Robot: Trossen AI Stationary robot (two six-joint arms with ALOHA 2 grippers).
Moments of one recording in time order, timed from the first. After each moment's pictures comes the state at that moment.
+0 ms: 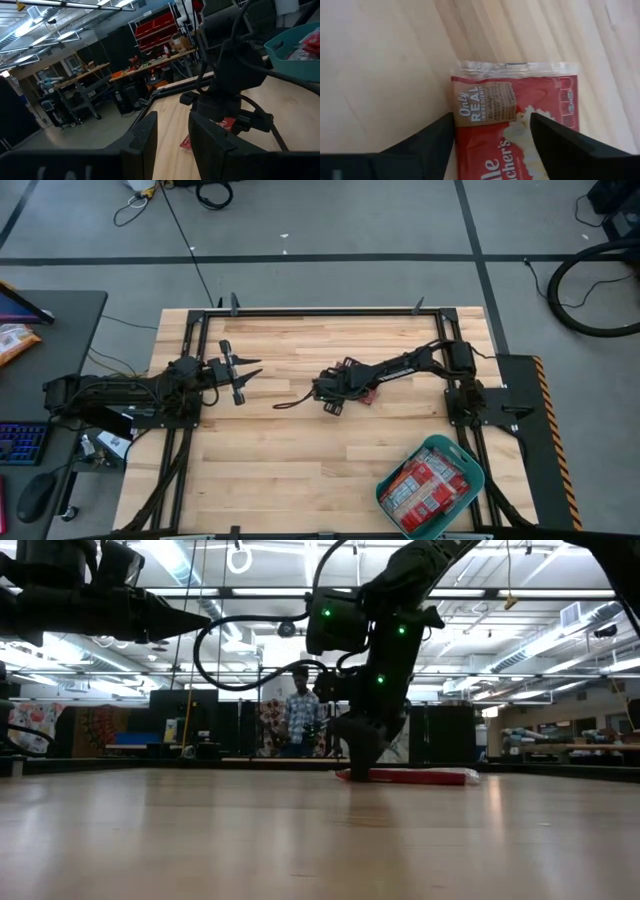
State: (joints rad) left arm 0.20 0.61 0.08 0.62 -0.09 0.38; right arm -0.03 2.05 1.35 -0.65 0.44 0.35
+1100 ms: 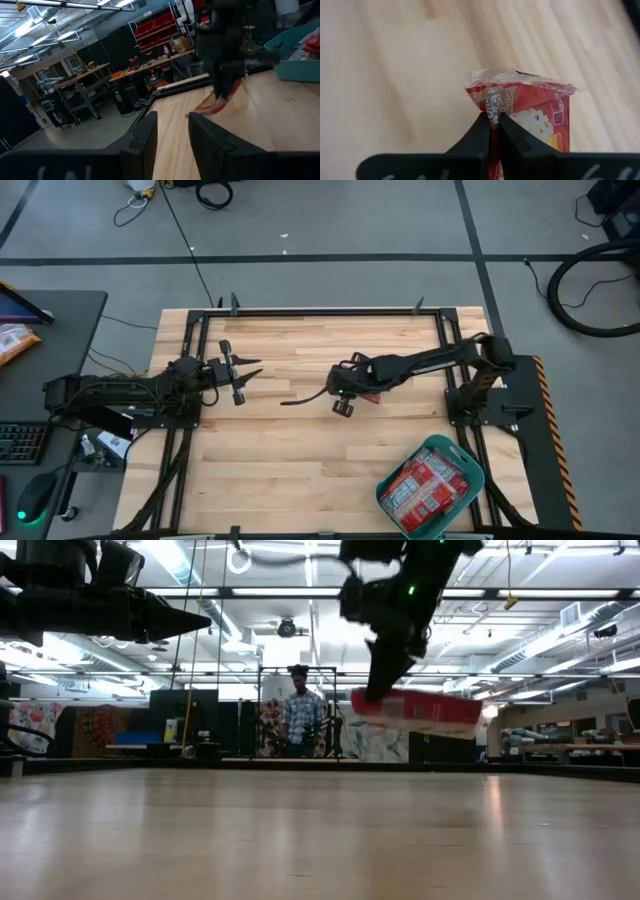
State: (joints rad) left arm 0.20 0.61 0.08 0.62 -0.09 0.38; right arm 0.03 1.76 1.31 -0.72 0.35 0.34
